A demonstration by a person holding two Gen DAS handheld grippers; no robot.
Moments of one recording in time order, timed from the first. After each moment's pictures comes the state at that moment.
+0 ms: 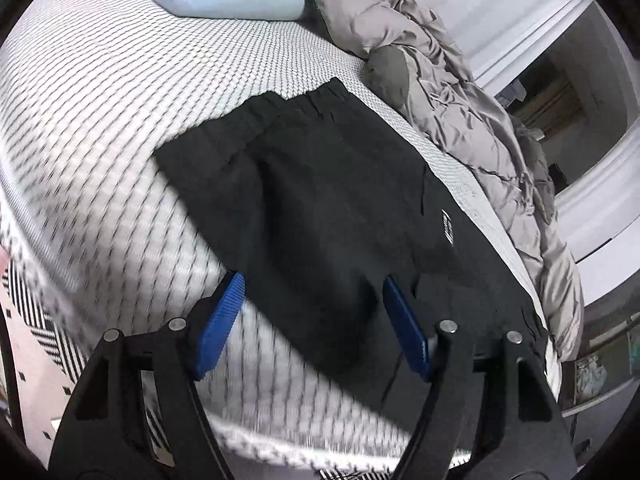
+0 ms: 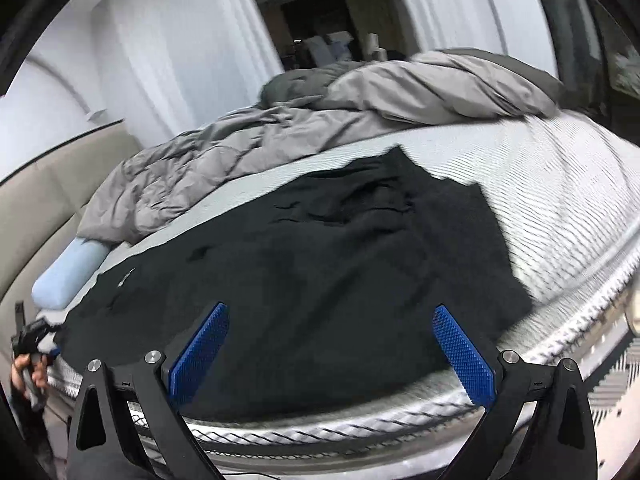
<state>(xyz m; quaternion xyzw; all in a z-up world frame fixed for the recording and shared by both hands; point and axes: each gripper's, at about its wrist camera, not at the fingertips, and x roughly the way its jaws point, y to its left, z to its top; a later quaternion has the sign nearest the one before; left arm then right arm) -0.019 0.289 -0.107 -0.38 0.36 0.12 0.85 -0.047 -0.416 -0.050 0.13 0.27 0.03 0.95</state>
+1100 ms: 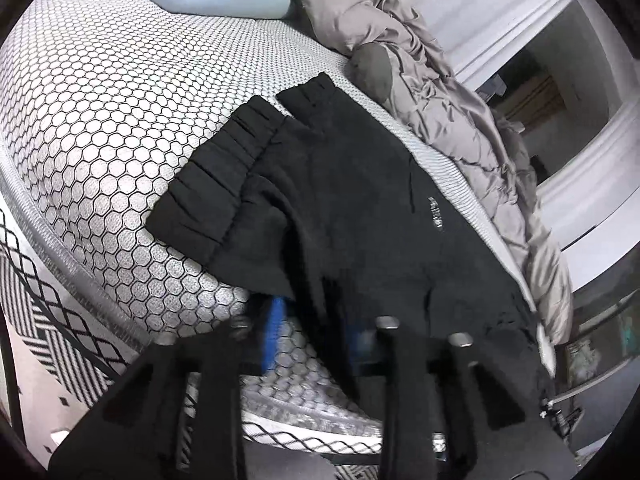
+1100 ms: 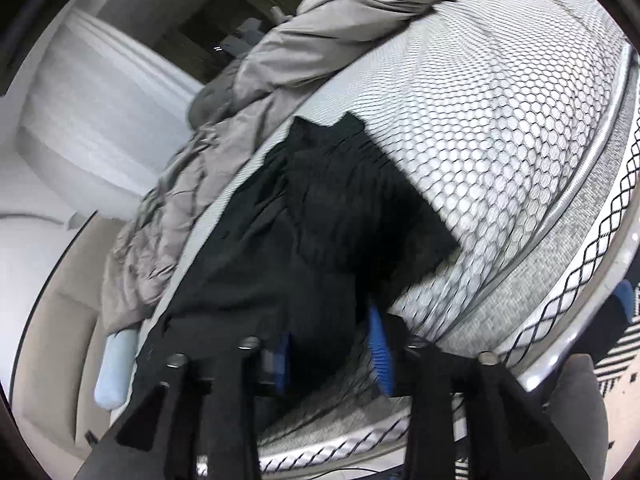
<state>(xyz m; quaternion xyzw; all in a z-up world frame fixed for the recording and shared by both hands) -0.023 0.295 -0.109 -0.38 0.34 0.08 0.85 0.000 -0.526 -0.083 0.34 0.32 0.04 0.88</state>
